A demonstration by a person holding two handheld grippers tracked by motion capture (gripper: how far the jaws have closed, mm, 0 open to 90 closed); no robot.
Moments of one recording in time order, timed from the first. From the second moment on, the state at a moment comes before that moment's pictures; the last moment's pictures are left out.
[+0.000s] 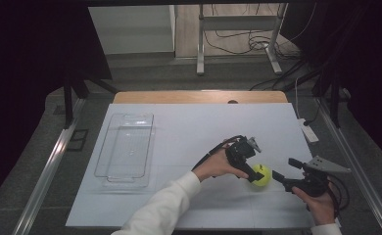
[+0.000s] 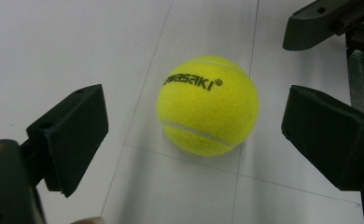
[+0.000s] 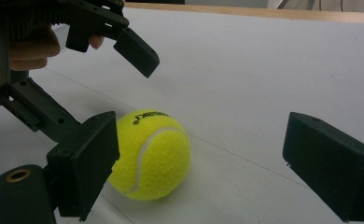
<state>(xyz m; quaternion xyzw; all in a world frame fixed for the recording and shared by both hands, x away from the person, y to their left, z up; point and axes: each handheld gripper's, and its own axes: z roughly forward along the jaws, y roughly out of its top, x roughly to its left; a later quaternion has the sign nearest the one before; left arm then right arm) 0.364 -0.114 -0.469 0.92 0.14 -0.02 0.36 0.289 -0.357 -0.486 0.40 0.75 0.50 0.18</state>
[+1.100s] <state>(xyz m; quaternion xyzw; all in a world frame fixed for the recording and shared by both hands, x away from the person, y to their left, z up) 0.363 -0.144 -0.494 0.94 0.12 -0.02 0.32 0.289 -0.357 -0.487 0.40 0.75 0.50 0.18</state>
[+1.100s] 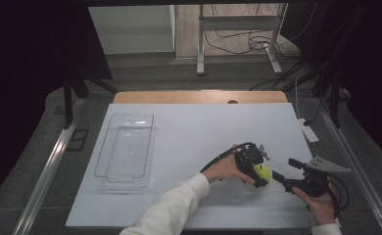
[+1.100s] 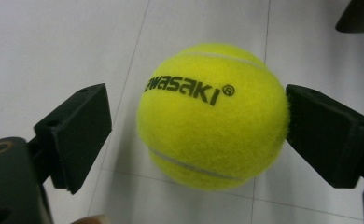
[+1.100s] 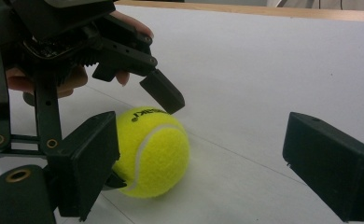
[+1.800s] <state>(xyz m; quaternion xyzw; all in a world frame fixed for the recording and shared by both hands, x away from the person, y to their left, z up) 0.359 -0.145 -0.490 0.94 0.11 -0.02 0.32 0.289 -0.359 -0.486 0.40 0.75 0.50 0.18</state>
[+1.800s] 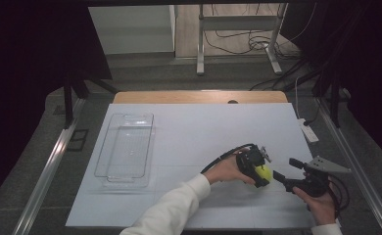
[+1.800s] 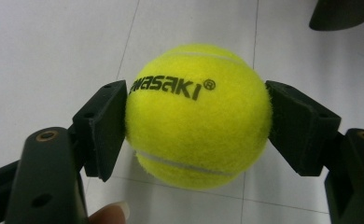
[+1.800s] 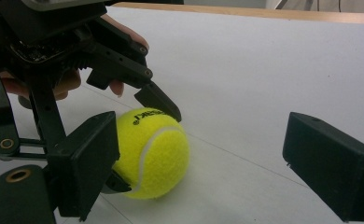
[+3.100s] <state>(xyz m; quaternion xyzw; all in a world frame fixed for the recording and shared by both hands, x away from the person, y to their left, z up) 0.366 -0.091 -0.474 0.92 0.16 0.04 0.35 0.289 -0.353 -0.487 0.39 0.75 0.50 0.17</state>
